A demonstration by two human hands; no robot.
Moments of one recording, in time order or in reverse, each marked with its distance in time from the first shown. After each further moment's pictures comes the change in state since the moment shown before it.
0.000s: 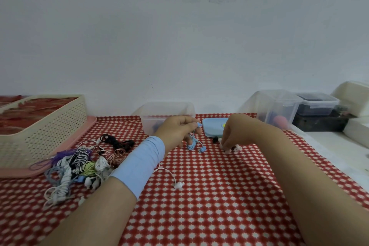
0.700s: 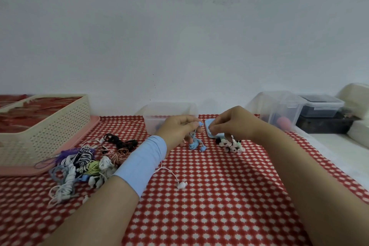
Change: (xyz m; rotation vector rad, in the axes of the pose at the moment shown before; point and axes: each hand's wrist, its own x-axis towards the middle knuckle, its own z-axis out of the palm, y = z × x) left_hand 0.003 -0.005 -0.006 0.004 0.023 0.010; right_hand -0.015 -0.017 -0.007 0.502 0.102 -0.193
